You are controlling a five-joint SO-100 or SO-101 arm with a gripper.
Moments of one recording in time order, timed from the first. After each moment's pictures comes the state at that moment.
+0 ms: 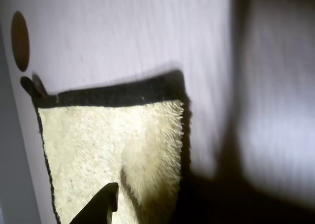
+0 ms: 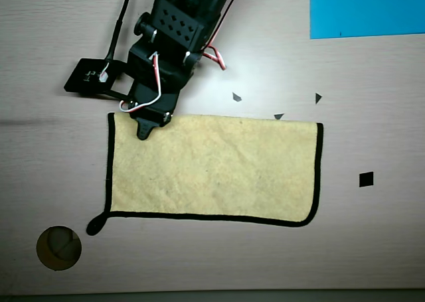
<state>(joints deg) 29.4 76.5 107.3 9.2 -16.3</state>
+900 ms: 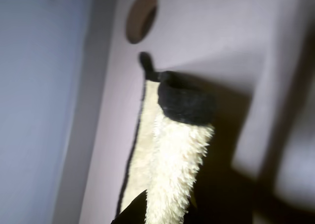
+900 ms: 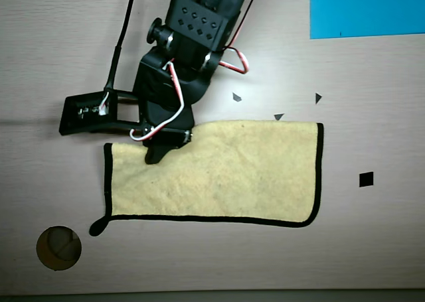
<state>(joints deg) 22.4 87.6 106.9 4.7 -29.4</state>
